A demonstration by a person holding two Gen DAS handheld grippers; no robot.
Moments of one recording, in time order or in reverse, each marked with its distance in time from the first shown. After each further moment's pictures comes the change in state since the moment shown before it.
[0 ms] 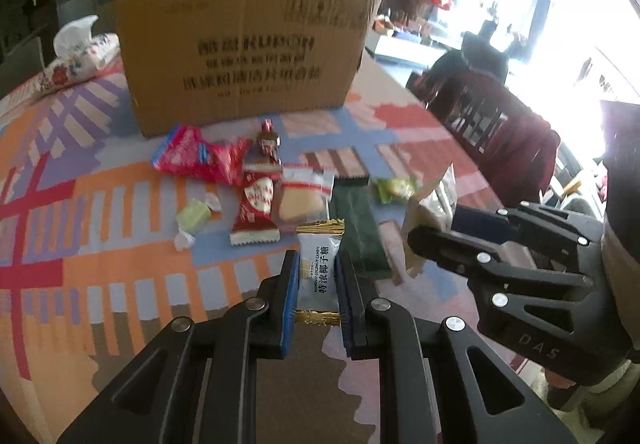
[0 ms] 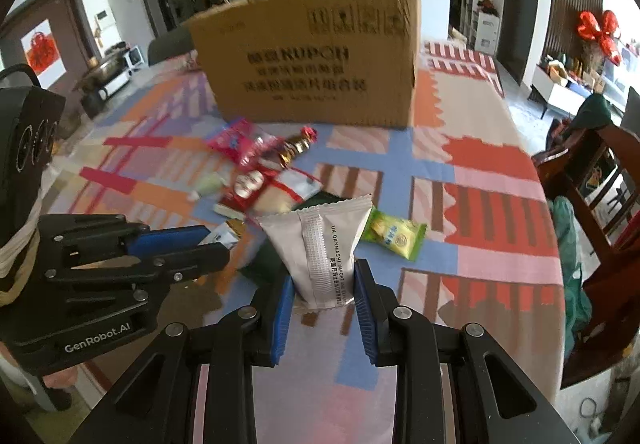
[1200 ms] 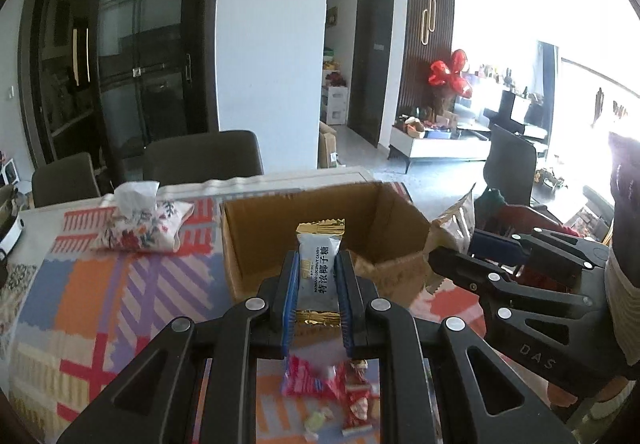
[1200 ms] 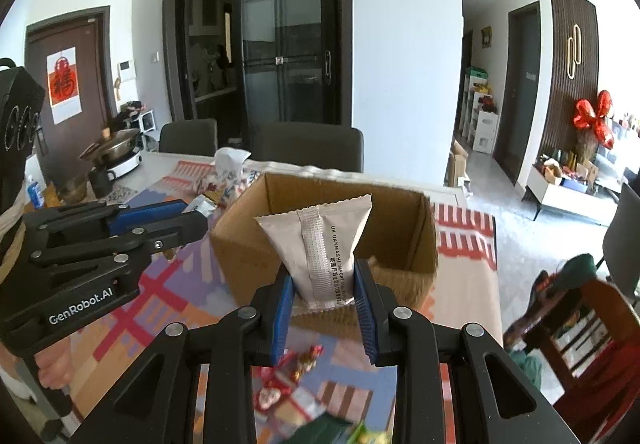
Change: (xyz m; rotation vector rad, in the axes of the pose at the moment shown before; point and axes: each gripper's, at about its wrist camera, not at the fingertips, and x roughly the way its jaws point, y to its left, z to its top) left arm -0.088 0.050 0.155 0.053 -0.373 0.172; right arm -0.049 0.020 0.163 -0.091 -0.329 -0.041
